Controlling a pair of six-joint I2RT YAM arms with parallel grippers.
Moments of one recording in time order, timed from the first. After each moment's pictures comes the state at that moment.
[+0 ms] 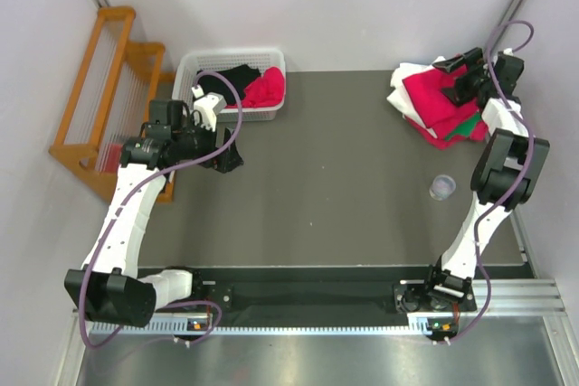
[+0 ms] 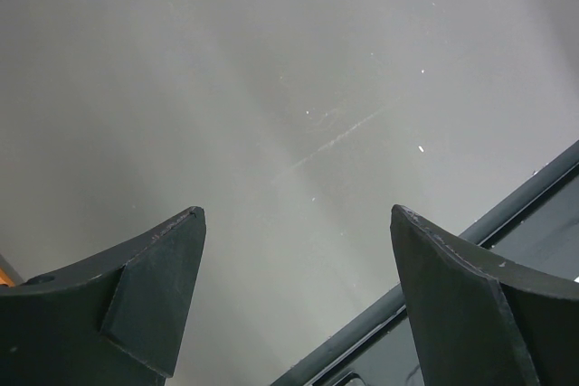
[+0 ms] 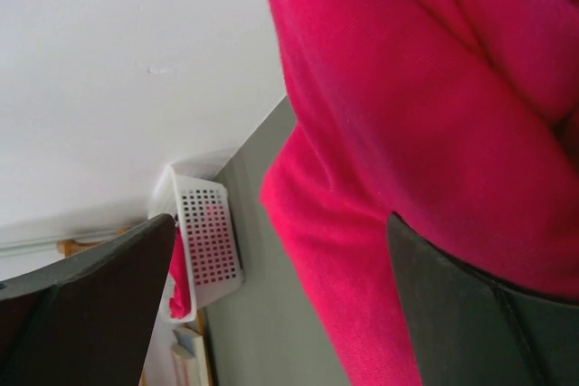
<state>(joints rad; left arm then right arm) -0.11 1.20 1.26 -0.85 0.51 0.13 -0.33 2.09 1.68 -0.02 -0.60 0.91</state>
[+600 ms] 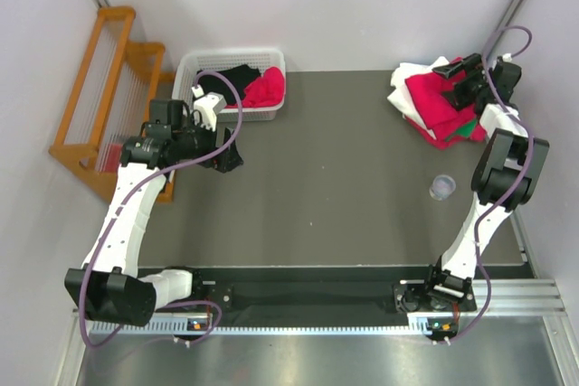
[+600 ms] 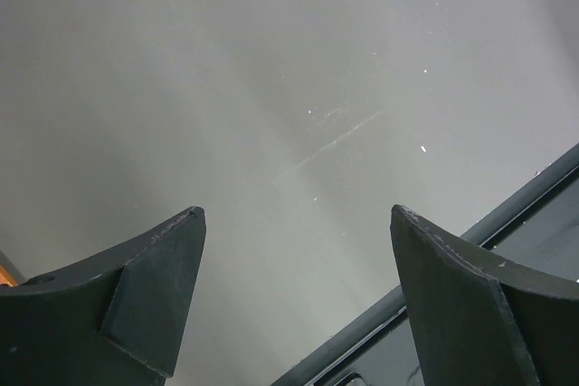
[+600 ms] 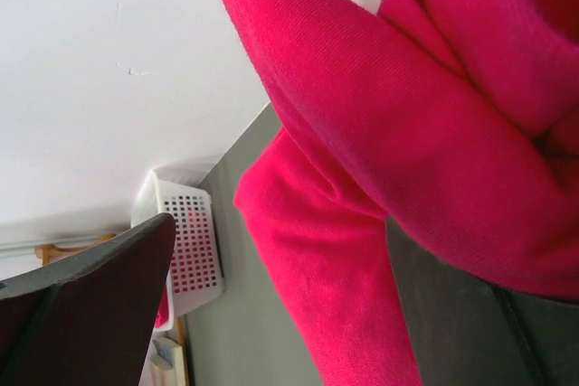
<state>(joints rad) -0.11 1.20 1.26 -0.85 0.50 0.13 -0.34 2.09 1.60 0.08 -0.58 0.89</state>
